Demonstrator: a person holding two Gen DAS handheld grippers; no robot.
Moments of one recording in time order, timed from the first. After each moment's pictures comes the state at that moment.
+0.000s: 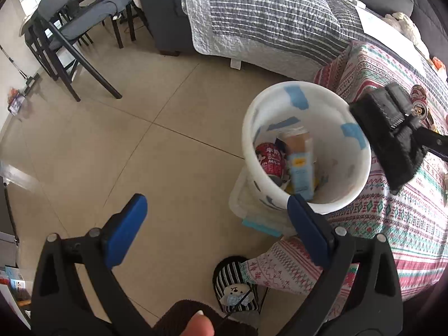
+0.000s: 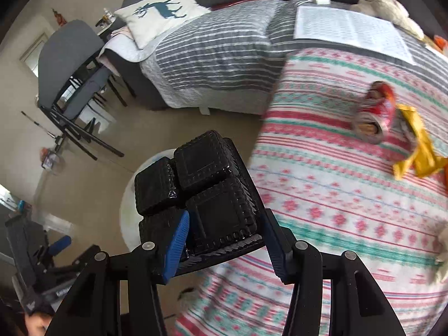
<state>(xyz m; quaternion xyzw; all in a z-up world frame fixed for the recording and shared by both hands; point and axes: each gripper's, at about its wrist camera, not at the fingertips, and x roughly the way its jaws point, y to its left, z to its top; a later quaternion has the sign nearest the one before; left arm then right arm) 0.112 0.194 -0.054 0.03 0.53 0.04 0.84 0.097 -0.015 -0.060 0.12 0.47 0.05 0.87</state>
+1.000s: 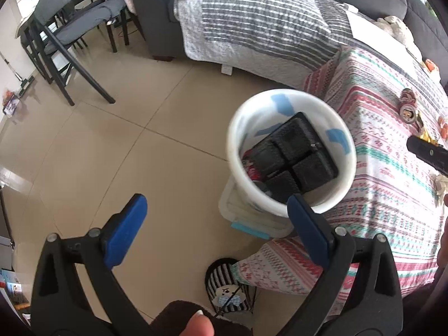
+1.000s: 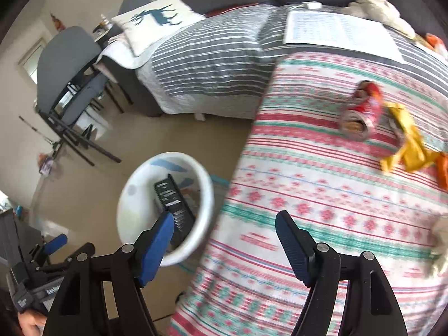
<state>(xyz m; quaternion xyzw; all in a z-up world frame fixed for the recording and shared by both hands) 0.111 0.177 -0.042 0.02 0.52 0.02 0.85 0.076 -0.038 -0.053 0.12 0.45 0.02 0.88</state>
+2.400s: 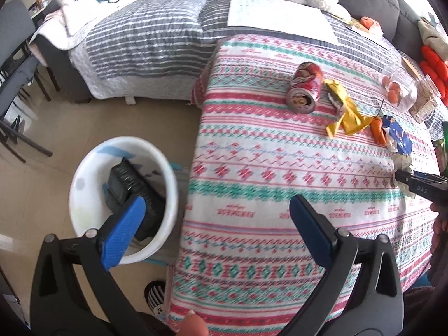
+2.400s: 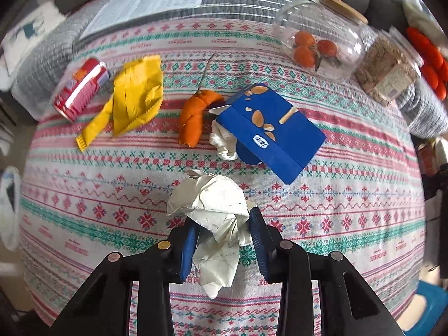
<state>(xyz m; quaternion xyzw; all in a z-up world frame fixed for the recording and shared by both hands) 0.131 -0.040 -0.024 0.08 0.51 -0.12 0.85 -0.007 -0.296 -0.068 0.11 0.53 -0.22 0.81</state>
